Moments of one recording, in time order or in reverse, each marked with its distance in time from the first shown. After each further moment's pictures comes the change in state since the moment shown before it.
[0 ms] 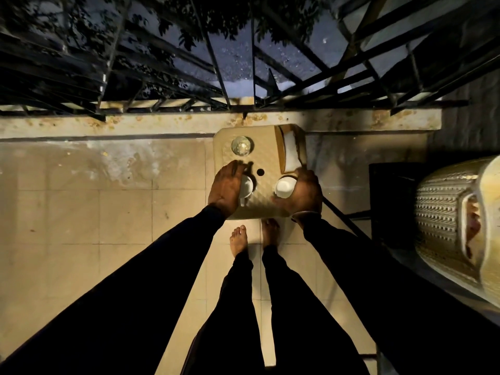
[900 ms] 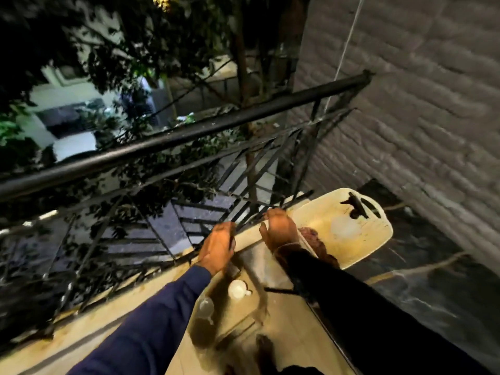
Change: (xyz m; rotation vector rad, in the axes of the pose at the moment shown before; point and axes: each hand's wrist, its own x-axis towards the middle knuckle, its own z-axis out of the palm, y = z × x) left_hand -0.067 0.168 -0.203 -0.092 0.260 0.584; right_hand -0.123 -0.062 -0.235 -0.140 0.625 -0.111
